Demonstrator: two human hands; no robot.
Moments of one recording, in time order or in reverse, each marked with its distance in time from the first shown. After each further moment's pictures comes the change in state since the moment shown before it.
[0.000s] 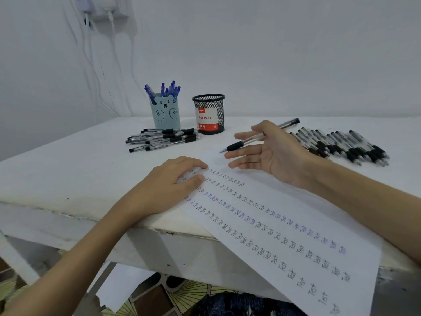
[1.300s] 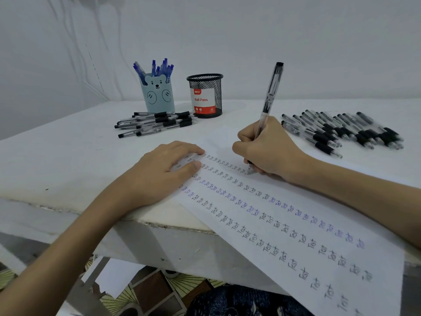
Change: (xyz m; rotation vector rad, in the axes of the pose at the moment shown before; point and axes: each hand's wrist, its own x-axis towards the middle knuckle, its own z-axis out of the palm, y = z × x) left_hand 0.000 0.001 0.000 0.020 0.017 0.024; right_hand 0.001 0.023 0.016 -0.704 0.185 -0.423
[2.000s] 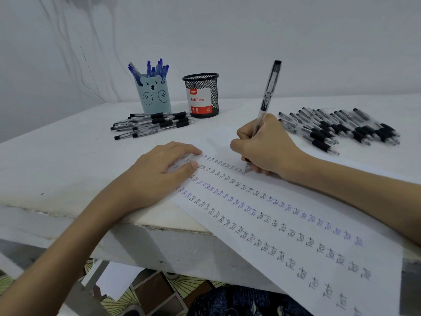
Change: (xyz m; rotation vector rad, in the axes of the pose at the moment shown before) left_hand 0.000 -0.002 0.001 -0.007 0.007 0.005; right_hand 0.000 0.001 -0.001 -0.023 0.036 0.050
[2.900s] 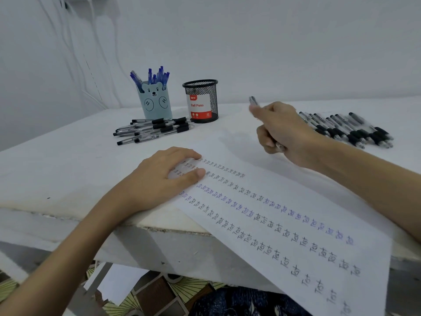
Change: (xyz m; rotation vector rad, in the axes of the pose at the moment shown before) left_hand -0.001 0.002 -0.001 -0.001 -0.010 -0.012; right_hand 0.019 0.001 -0.031 0.296 0.053 0.274
